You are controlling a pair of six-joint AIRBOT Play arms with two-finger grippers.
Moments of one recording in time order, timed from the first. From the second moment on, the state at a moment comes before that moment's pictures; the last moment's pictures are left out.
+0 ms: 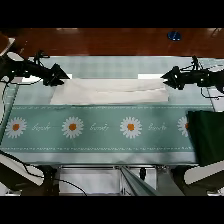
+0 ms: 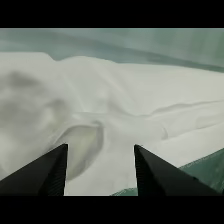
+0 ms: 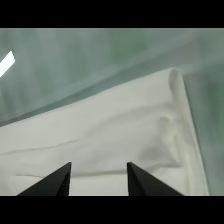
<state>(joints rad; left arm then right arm) 0.21 -1.86 1.61 0.84 -1.29 -1.42 -0.31 -1.78 1.37 -0.59 1.08 1.29</state>
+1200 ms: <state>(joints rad) -0.07 -1.45 1.26 0.86 -0.96 -1.29 -0.29 -1.68 1.37 -0.81 1.27 1.30</state>
